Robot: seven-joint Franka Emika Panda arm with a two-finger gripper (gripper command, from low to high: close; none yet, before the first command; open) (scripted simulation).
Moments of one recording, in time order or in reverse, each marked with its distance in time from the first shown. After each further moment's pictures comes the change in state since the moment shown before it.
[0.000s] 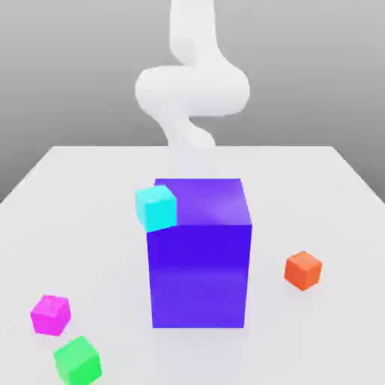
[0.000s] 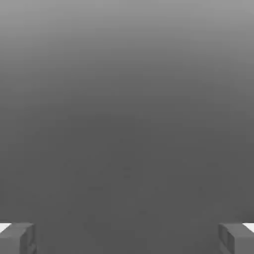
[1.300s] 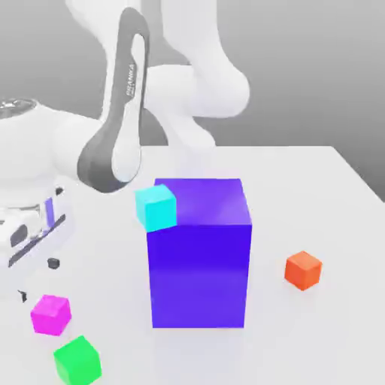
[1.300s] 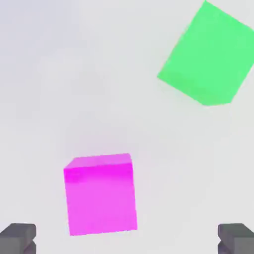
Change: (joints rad) arm -0.324 0.967 -0.221 -0.241 0.207 0.460 -1.996
